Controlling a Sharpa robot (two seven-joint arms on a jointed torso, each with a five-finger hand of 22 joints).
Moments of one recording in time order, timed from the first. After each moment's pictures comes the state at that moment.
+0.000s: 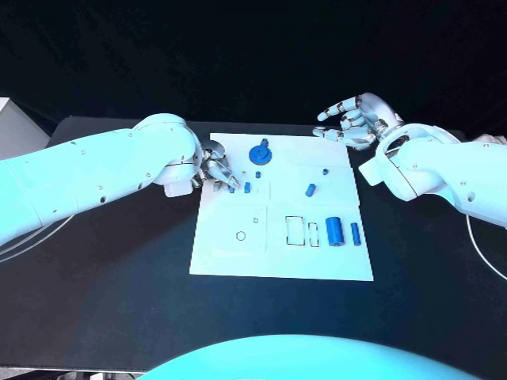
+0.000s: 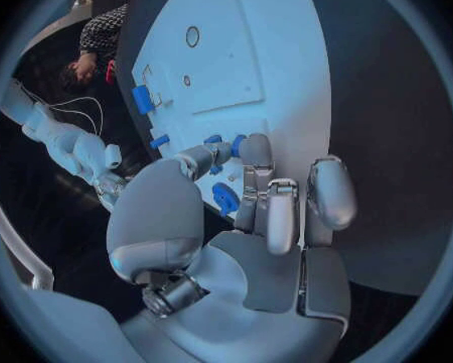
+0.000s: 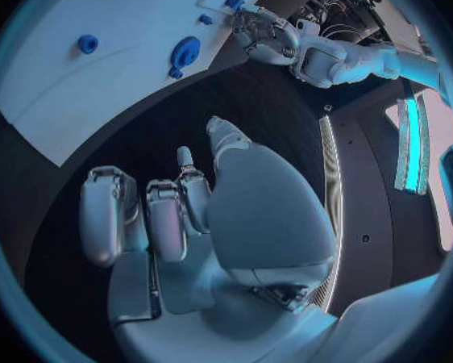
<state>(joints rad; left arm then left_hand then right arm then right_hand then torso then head) 1.36 -0.56 -0.10 1.25 -1.03 0.24 -0.51 1.00 -0.23 0.64 0.10 0.48 0.90 0.04 0.76 0.78 1.17 -0.04 0.95 0.48 1.47 -0.07 1.57 1.31 0.09 1.34 0.03 1.37 1.16 1.34 -0.84 -0.15 1.43 -0.77 -0.57 0.07 1.41 -0.18 0.15 0.29 0.29 0.91 0.16 0.14 0.35 1.41 0.07 1.37 1.31 1.47 0.01 1.52 1.31 0.04 1.47 0.11 1.35 1.31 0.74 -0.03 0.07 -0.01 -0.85</state>
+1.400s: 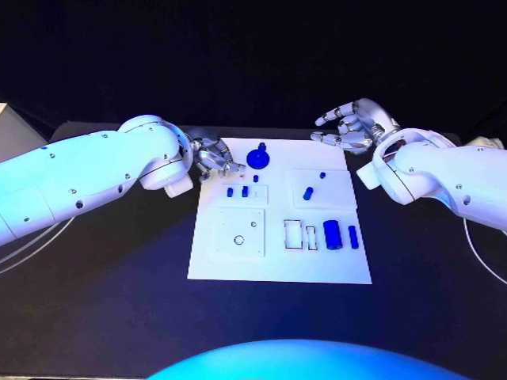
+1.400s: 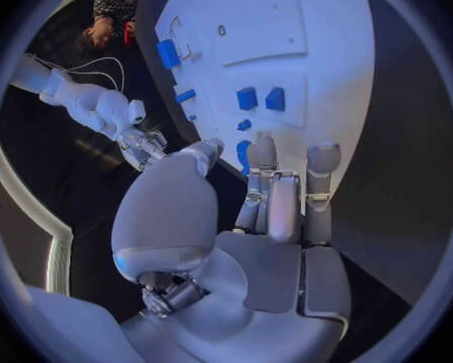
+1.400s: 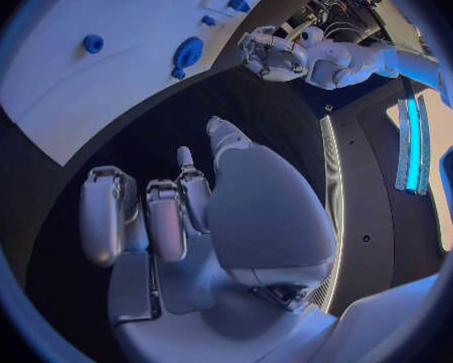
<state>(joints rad) 1.34 -0.63 -0.05 1.33 -0.94 0.01 -0.39 1.19 -0.19 0.36 0.28 0.31 0.72 0.12 0.72 0.75 0.96 0.05 0.97 0.47 1.39 -0.01 1.38 1.25 0.16 1.06 0.09 1.10 0.78 1.33 -0.84 -0.15 1.42 -0.77 -0.57 0.07 1.41 -0.18 0.15 0.29 0.29 0.91 0.16 0.14 0.35 1.41 0.07 1.37 1.31 1.47 0.01 1.52 1.31 0.04 1.47 0.11 1.35 1.31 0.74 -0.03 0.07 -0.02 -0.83</state>
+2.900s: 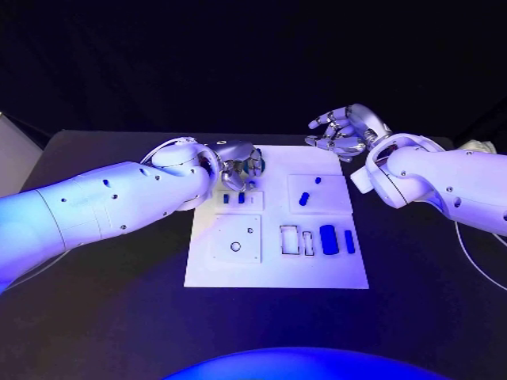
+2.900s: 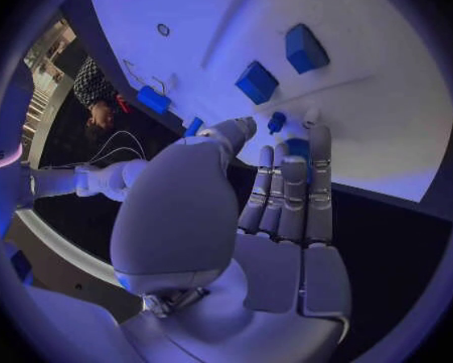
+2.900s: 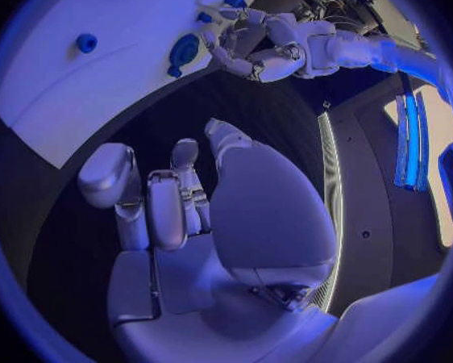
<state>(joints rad) 1.29 -0.47 -0.10 1.19 -1.42 -0.13 -0.02 1.43 -0.28 0.47 0.15 0.29 0.76 0.15 0.49 0.37 0.74 0.13 0.77 0.22 1.05 0.06 1.33 0.81 0.17 0.92 0.16 1.00 0.69 1.33 -0.83 -0.15 1.41 -0.74 -0.57 0.10 1.39 -0.19 0.23 0.29 0.29 0.88 0.15 0.17 0.36 1.11 0.07 0.81 0.94 1.47 -0.01 1.35 1.27 0.10 1.39 0.09 1.02 1.15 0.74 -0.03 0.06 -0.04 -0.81</state>
